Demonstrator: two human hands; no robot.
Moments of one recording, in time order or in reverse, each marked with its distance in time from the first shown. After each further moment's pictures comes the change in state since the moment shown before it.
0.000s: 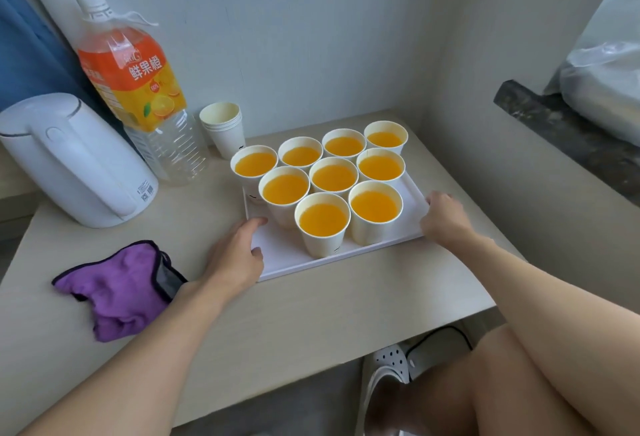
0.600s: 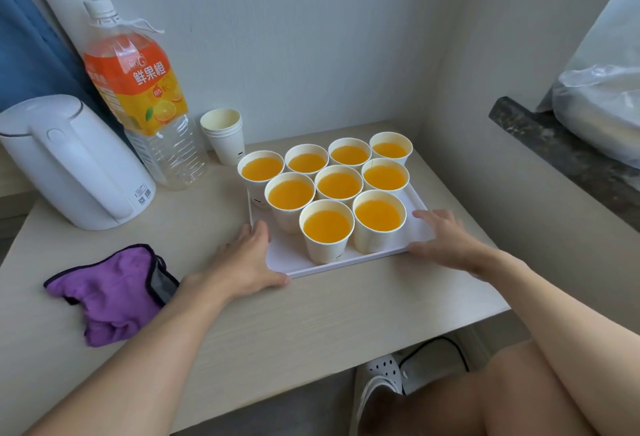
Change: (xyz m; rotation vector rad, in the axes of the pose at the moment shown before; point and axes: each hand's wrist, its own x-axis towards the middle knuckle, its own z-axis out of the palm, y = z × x) left_hand 0.007 0.017 -0.005 0.219 -0.243 0.009; right_hand -0.028 0.020 -0.021 0.048 -0.262 -0.199
